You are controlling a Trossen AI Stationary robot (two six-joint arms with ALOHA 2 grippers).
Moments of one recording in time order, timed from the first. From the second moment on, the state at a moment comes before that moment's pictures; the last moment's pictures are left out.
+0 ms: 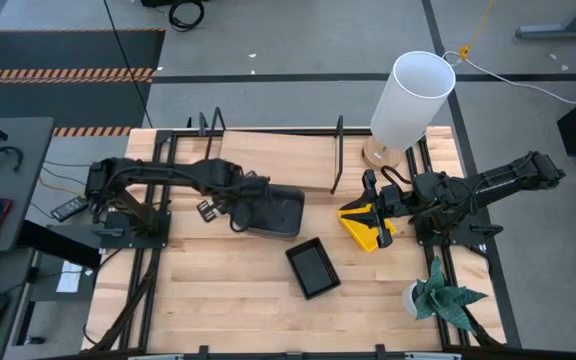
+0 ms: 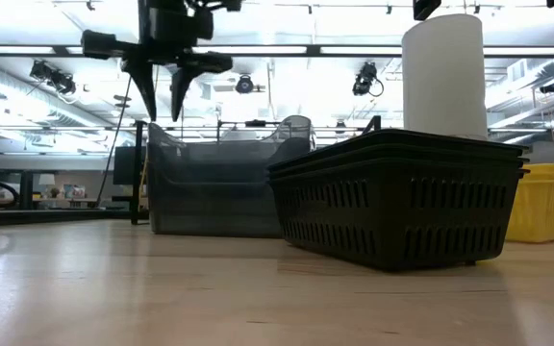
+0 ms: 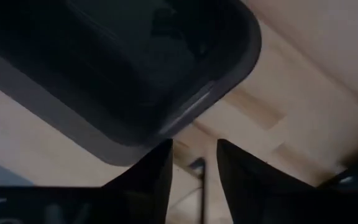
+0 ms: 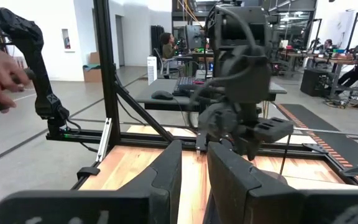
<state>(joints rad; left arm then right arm) 0.03 1.62 1.41 -1.30 -0.25 1.04 0.22 0.85 0.59 0.29 0.08 -0.02</state>
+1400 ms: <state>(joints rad) -0.05 1.62 1.04 -0.82 -0.28 1.34 0.22 0.91 0.59 0.36 0.05 -0.04</state>
